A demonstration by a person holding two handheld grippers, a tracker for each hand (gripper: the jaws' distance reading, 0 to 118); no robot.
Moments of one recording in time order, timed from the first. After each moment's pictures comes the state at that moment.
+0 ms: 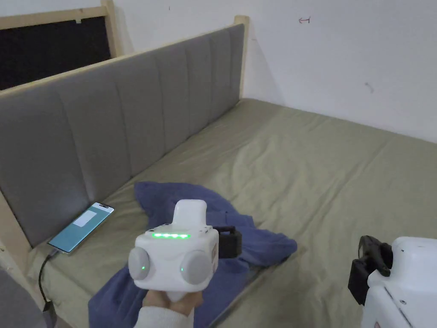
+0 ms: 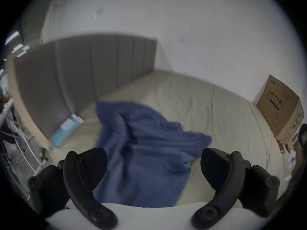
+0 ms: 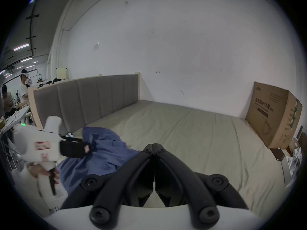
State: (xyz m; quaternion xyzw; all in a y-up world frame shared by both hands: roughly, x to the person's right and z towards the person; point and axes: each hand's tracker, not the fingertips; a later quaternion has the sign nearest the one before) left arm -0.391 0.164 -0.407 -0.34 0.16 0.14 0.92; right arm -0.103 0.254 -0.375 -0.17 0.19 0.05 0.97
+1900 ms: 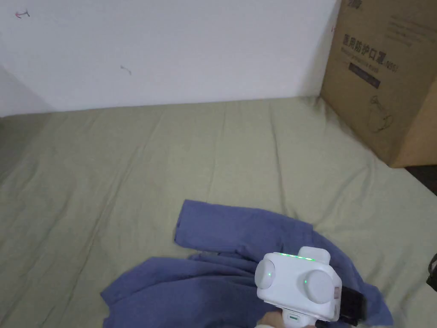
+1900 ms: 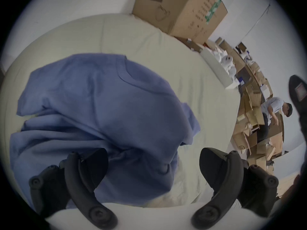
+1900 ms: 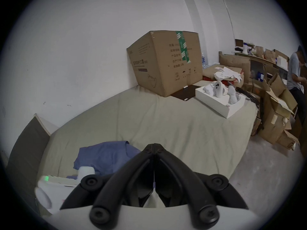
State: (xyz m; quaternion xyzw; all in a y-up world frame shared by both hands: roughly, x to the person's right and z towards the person) left arm 0.130 0.140 -0.478 -0.51 -0.33 0.00 0.79; right arm 0.274 0.248 -0.334 -0.22 -0.22 -0.18 0.93
